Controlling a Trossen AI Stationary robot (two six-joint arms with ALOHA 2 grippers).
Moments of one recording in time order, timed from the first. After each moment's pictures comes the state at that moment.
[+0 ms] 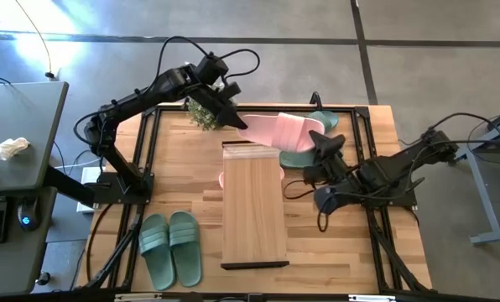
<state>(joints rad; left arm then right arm) 0.64 1.65 1.71 -0.87 0.80 -0.35 0.46 1.37 1.41 -0.98 1.48 -0.62</state>
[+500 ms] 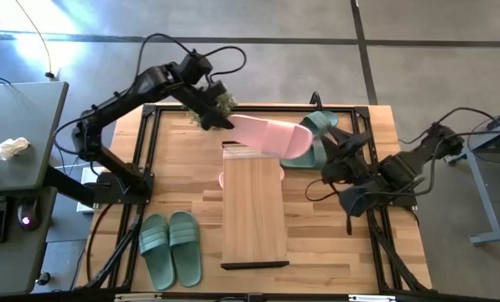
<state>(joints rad) 0.67 1.53 1.71 -1.01 0.73 -0.25 0.57 1.25 1.41 -1.04 1.55 -0.49</state>
